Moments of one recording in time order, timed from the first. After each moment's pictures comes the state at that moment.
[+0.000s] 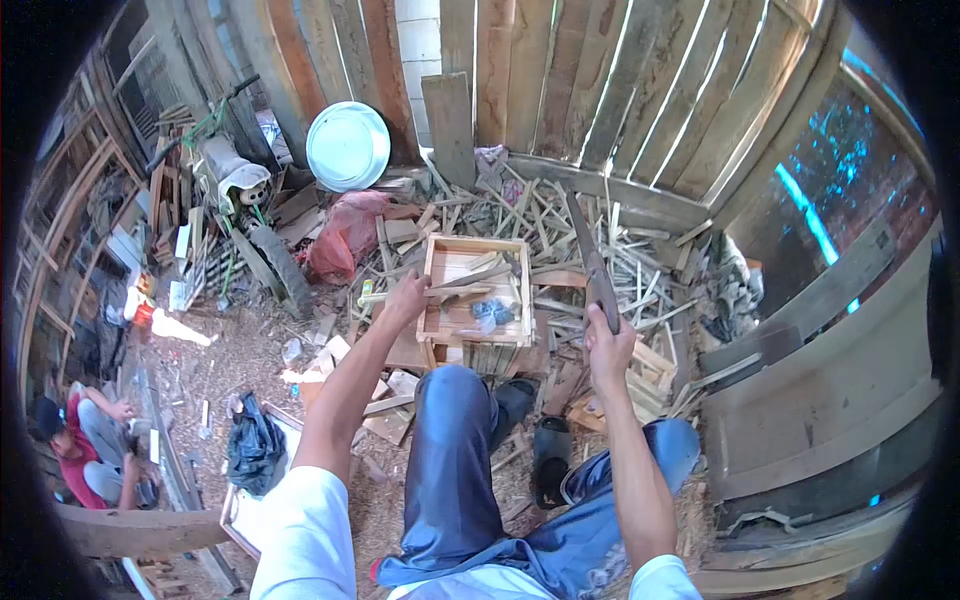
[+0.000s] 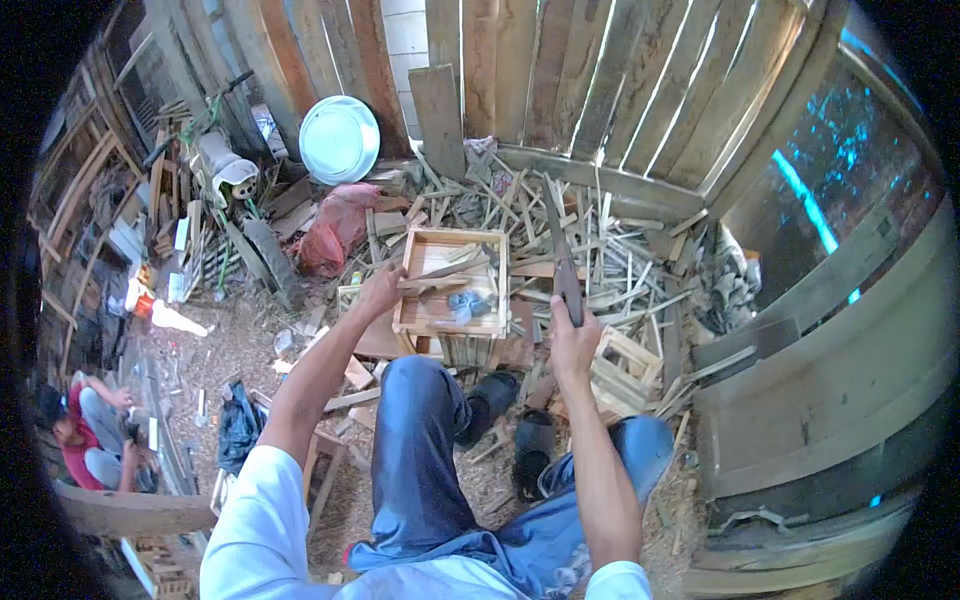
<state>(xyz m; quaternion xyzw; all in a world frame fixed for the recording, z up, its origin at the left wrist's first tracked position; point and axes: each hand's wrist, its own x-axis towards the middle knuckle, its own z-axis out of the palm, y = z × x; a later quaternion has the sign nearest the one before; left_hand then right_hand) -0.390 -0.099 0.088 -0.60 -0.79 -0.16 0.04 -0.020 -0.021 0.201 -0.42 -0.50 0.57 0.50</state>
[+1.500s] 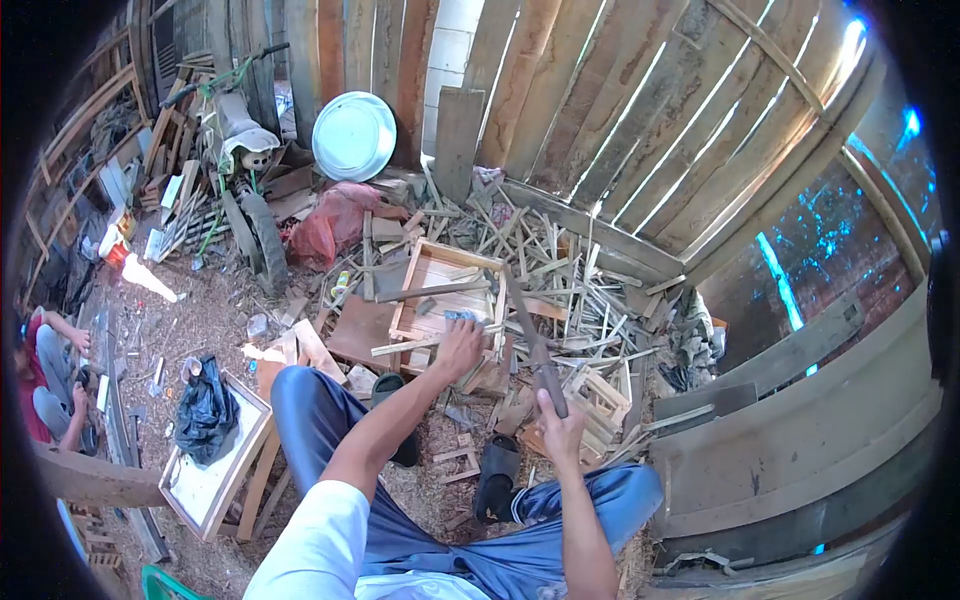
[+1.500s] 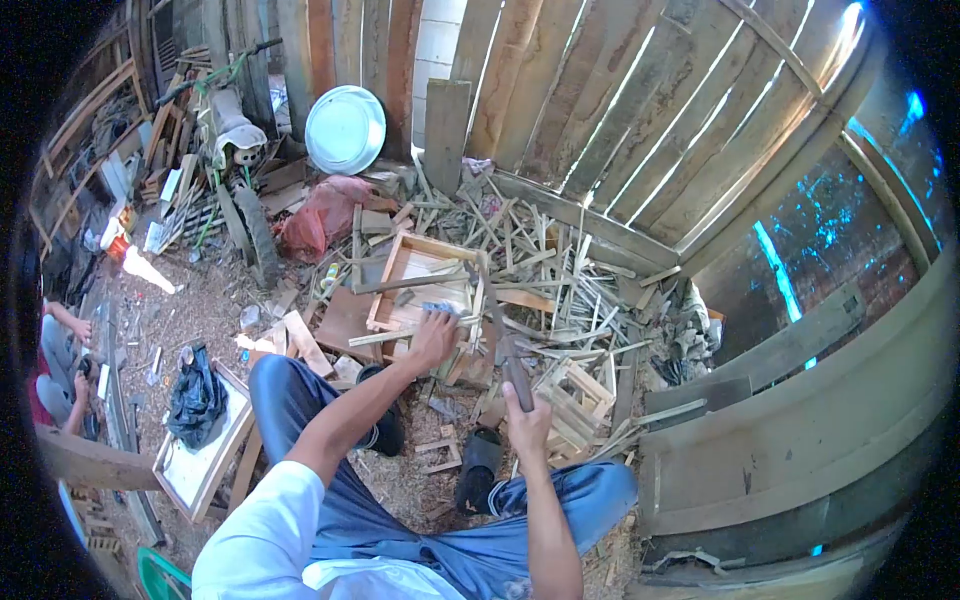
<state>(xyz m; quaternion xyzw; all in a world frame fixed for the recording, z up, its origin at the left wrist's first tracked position) -0.220 -0.063 0.039 -0.61 -0.76 -0.20 0.06 0.040 -0.074 0.154 -0.45 -0.64 0.51 0.36</state>
